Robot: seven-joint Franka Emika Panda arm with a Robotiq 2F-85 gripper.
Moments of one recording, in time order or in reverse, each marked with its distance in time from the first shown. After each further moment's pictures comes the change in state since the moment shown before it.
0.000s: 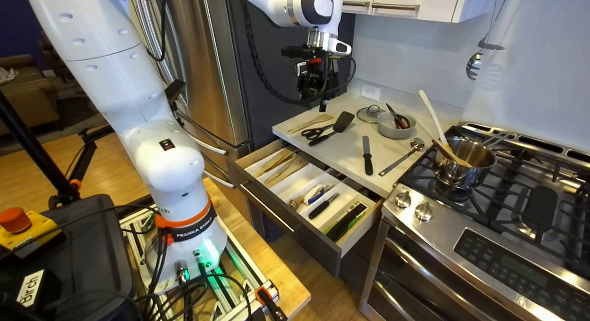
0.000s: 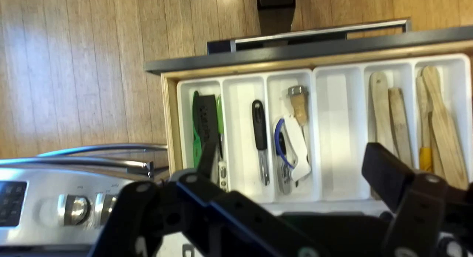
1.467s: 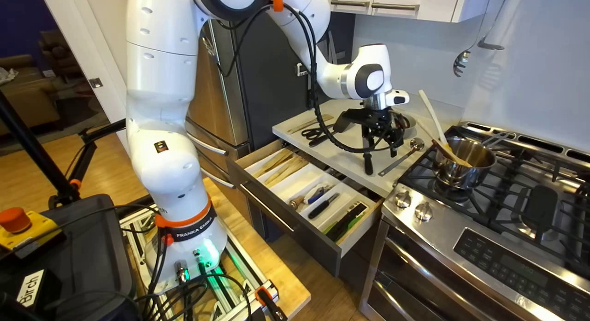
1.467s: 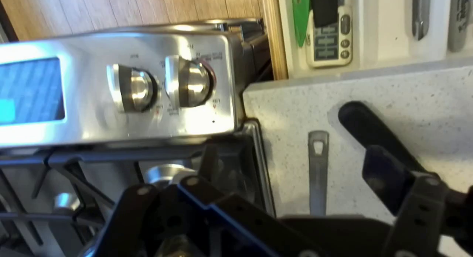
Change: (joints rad) arm -0.102 0.439 -0.200 0.077 -0.235 0.763 0.002
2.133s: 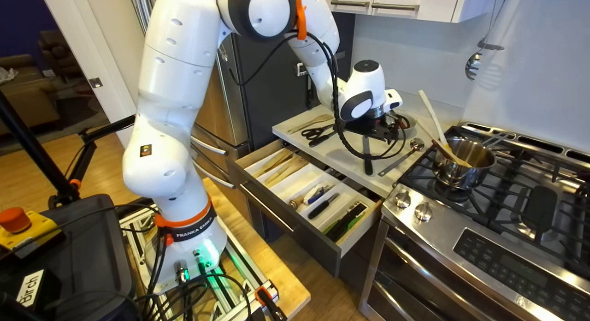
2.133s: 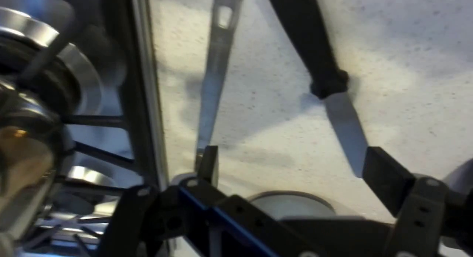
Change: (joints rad) arm -0.251 0.141 0.338 -0.013 0.365 0.487 -0.560
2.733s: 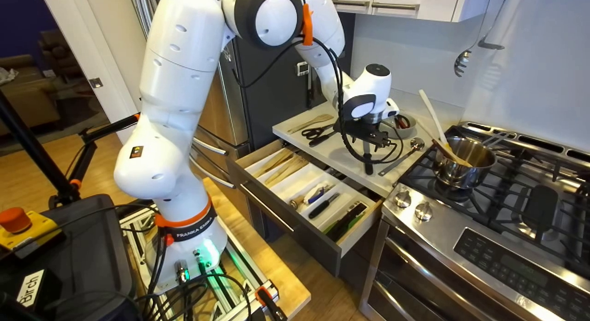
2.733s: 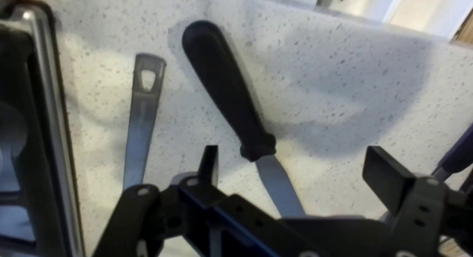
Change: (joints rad) arm -0.136 0.024 0.146 0.029 0.097 -0.258 -0.169
